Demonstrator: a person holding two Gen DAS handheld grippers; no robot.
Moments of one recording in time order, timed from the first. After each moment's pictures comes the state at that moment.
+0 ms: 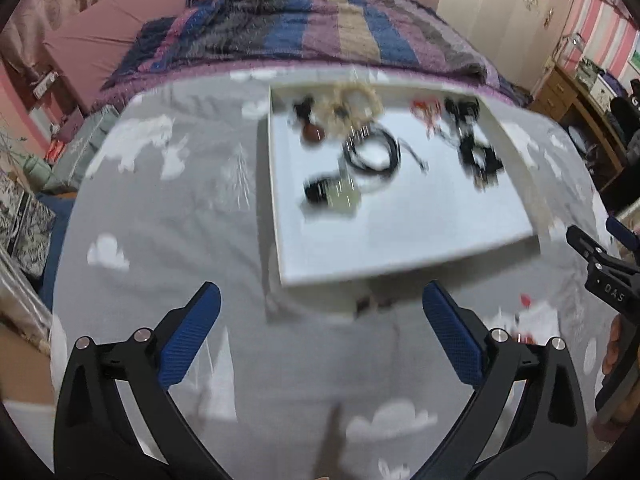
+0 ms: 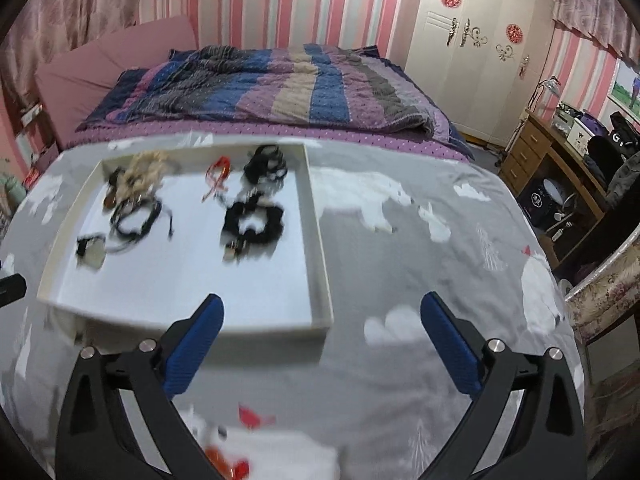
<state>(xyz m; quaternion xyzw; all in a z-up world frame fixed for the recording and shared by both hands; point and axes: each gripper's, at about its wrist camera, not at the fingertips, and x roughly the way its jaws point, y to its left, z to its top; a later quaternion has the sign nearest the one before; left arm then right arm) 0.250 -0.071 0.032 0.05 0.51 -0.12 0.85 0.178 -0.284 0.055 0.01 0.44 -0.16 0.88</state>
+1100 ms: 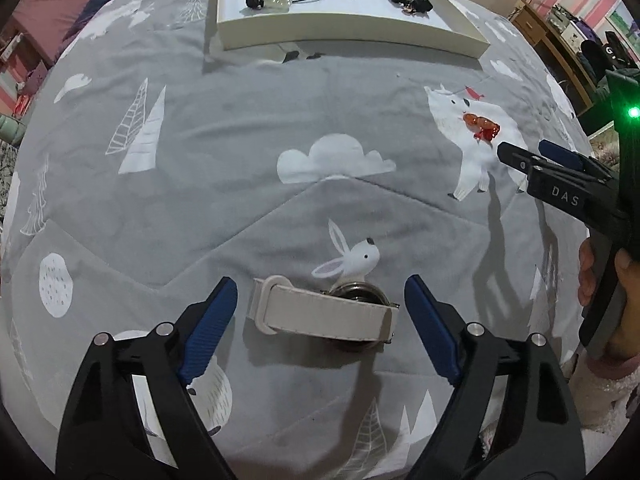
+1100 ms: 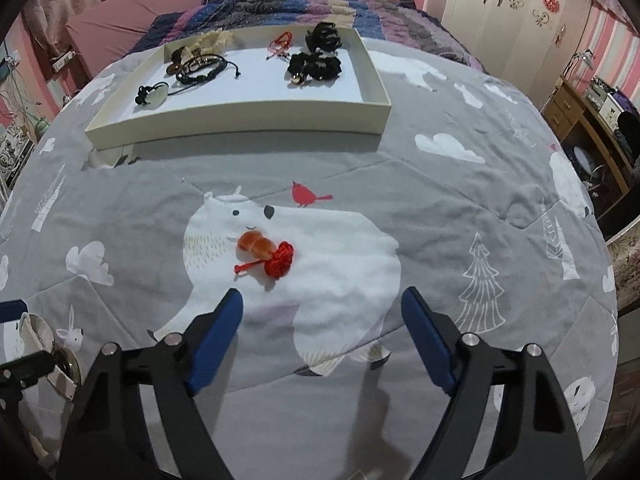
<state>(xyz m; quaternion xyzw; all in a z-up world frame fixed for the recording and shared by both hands) 0.096 -0.058 -0.027 0.06 0.60 -0.18 0.77 0.074 -0.237 -0.005 0.03 0.51 -0.09 0.85</state>
